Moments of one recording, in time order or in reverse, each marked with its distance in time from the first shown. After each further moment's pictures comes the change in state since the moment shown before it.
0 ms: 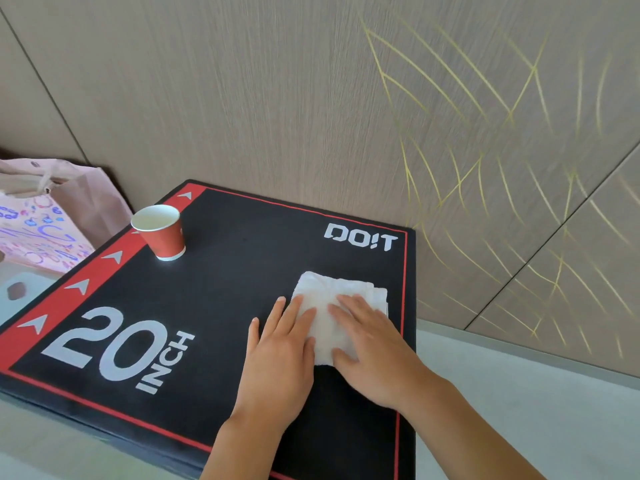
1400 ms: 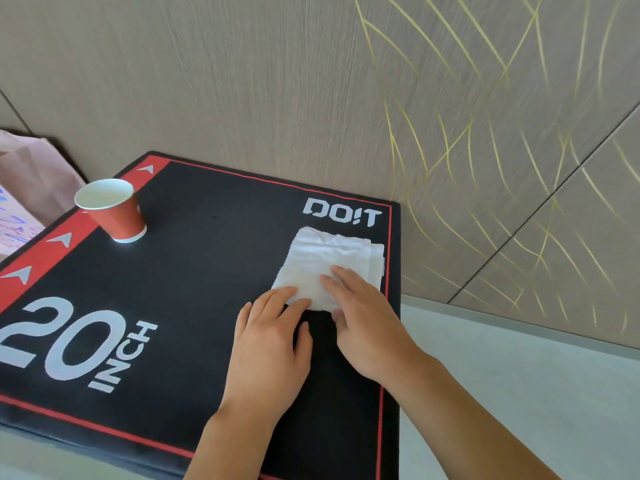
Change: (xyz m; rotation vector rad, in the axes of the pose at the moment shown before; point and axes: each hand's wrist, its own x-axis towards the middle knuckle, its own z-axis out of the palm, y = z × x) left_hand 0.005 0.007 0.025 -0.084 0.185 0.089; right_hand 0.011 0.015 0.002 -0.018 0.082 0.072
